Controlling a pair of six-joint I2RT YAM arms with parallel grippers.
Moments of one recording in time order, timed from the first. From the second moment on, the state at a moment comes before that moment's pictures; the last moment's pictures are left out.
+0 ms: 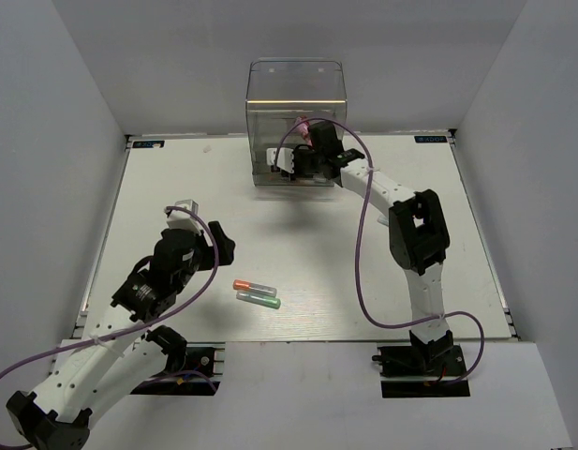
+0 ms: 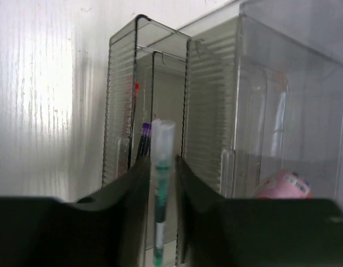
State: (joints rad) left arm -0.58 0.66 0.67 -0.50 -0.29 -0.52; right arm 0.54 2.14 1.80 -0.29 -0.48 -1.16
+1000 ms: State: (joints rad) left arm -0.57 1.86 0.90 0.61 -0.14 -1.05; right arm 0.44 1.44 0.95 -0.32 -0.73 -0.45
